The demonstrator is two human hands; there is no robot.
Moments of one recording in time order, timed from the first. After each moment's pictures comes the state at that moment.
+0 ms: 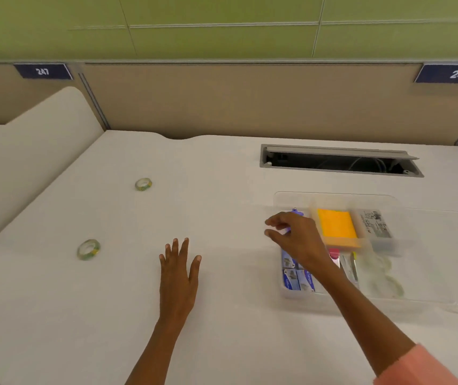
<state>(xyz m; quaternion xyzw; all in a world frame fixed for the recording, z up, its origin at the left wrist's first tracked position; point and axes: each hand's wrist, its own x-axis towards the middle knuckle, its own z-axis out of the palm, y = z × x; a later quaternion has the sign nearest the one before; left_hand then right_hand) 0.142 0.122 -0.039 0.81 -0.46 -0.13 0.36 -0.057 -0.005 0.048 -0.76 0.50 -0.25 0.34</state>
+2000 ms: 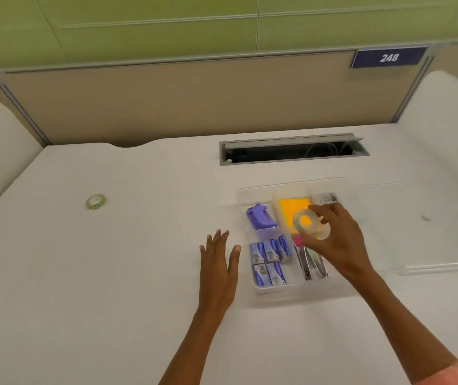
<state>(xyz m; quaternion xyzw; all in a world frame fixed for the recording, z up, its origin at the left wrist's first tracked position) 0.042 0.064 -0.020 0.71 -0.54 -0.25 0.39 -0.172 -0.009 0.035 -0.73 0.60 -0.30 0.16</state>
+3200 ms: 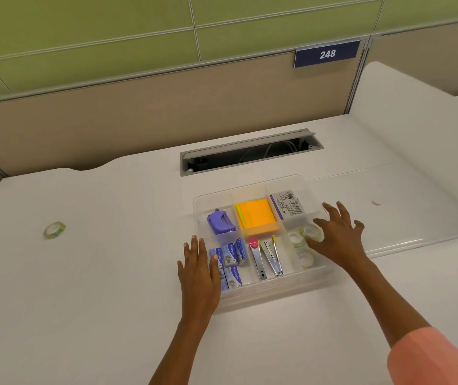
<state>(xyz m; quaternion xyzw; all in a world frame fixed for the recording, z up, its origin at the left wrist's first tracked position) -0.008 0.043 -0.032 0.73 -0.58 -0.21 0.29 -0.289 -0.040 -0.021 -0.70 0.70 -0.11 0.09</state>
